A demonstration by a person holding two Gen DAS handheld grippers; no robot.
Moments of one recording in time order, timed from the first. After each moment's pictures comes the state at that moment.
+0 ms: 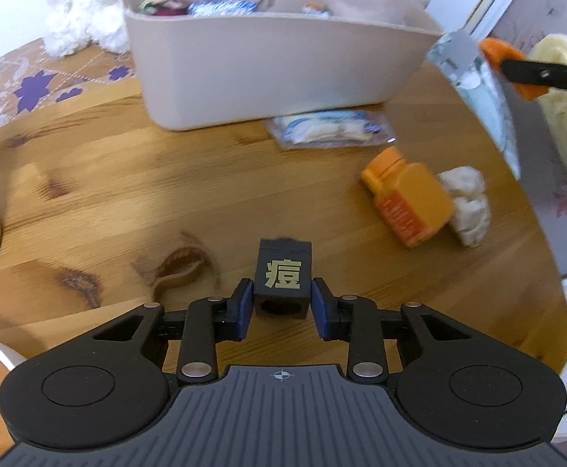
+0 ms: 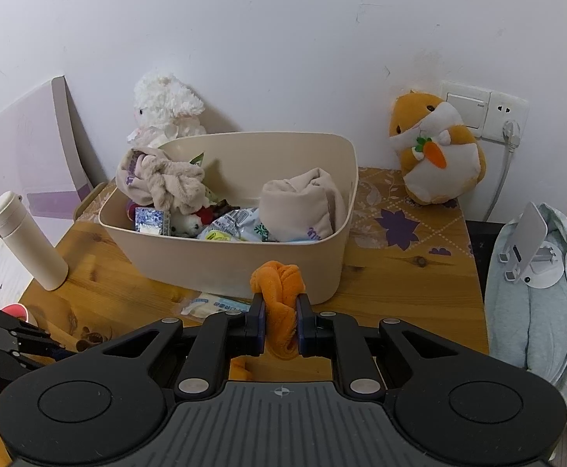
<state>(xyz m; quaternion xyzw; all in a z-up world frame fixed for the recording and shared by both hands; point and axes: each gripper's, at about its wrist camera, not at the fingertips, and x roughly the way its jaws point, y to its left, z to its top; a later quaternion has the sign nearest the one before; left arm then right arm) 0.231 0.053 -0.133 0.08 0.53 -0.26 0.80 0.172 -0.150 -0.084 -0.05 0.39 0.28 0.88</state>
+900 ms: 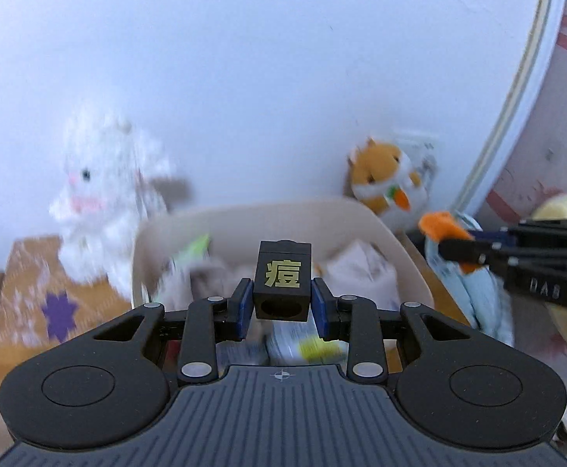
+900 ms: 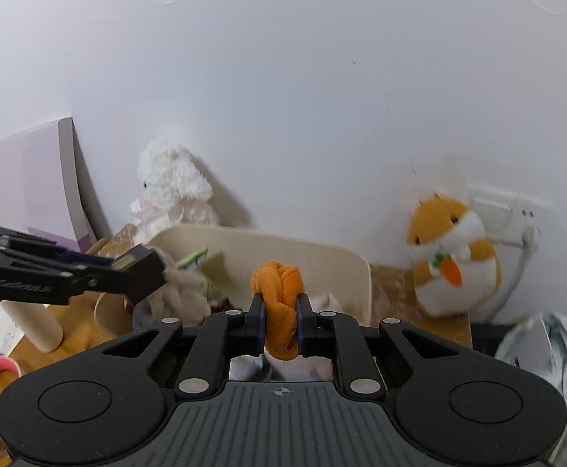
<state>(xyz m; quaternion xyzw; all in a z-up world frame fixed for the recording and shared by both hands) 0.341 0.002 0.004 0.03 0.35 -0.25 0.90 0.246 -0.095 -0.027 -0.08 0.31 0.31 0.89</state>
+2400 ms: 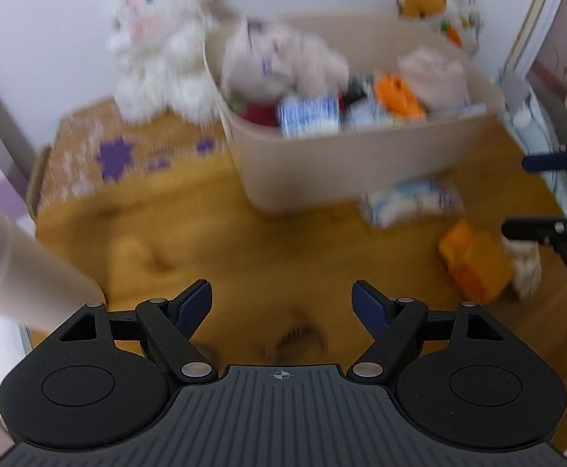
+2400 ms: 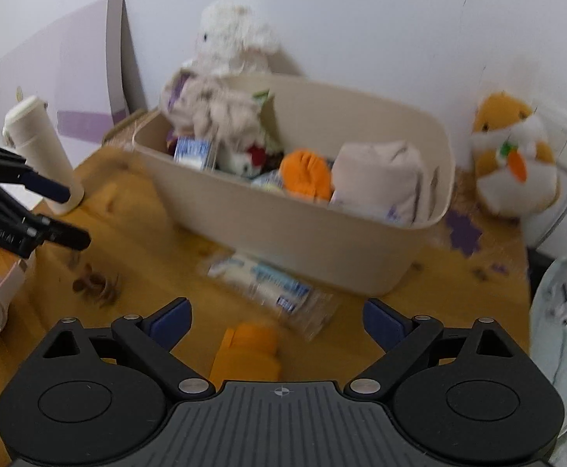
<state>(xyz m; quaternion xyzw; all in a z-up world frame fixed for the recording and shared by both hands) 0.272 0.086 -0.104 0.13 0.49 -0.19 0.84 0.171 -0.089 -0.131 -0.16 0.42 0.35 0.82</state>
